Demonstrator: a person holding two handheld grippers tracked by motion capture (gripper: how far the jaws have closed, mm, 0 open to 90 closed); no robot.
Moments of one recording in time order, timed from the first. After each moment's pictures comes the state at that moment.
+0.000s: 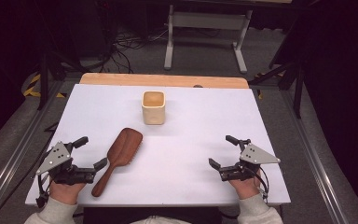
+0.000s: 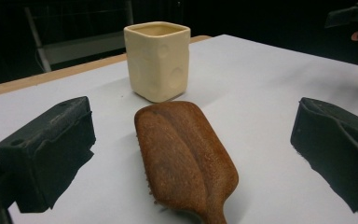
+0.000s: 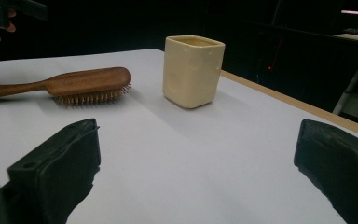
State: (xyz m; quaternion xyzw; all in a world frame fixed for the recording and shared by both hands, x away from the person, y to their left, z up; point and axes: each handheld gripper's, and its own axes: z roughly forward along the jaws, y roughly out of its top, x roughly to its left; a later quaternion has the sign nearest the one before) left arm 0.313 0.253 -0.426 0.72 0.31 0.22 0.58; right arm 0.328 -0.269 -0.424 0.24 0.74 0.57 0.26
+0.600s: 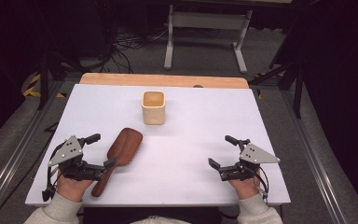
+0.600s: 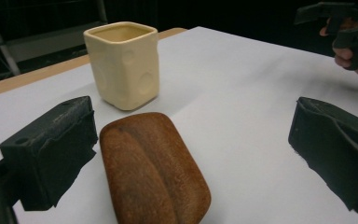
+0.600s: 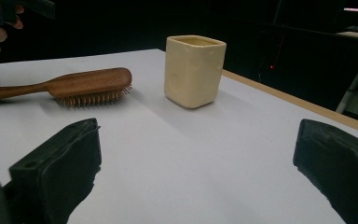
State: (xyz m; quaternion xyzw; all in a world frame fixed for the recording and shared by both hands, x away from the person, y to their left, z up) left arm 0.323 0.228 -0.411 0.75 0.27 0.19 0.57; right arm 0.330 -0.268 -0.425 0.24 0.74 0.57 0.26
